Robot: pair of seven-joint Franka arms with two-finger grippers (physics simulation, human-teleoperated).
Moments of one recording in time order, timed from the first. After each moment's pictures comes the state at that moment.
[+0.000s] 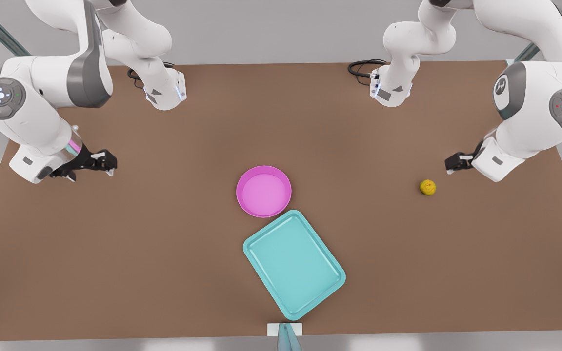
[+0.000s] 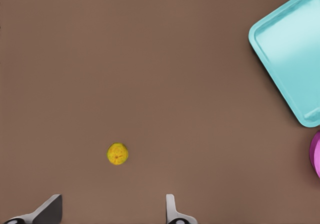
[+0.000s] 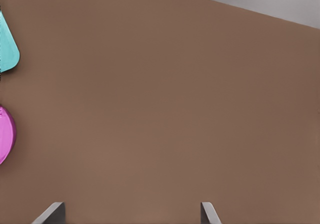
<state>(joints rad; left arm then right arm) -0.07 0.15 0.01 -1.45 0.03 1.53 -0.06 0.12 0.12 0.00 -1.45 -0.11 1.57 -0.08</state>
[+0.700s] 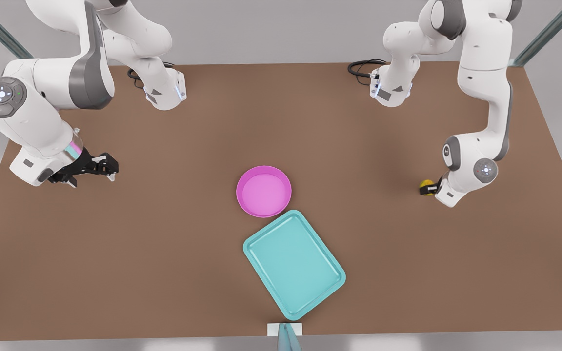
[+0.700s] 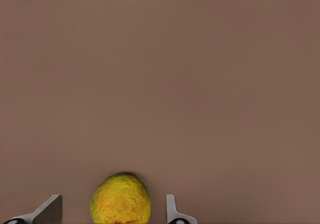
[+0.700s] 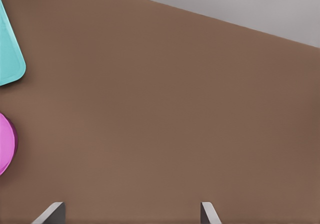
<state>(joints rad) -0.05 0.34 0.17 -2.20 -0.01 2.39 0.00 0.13 0.13 0.00 -1.45 -0.10 1.62 -0.10</state>
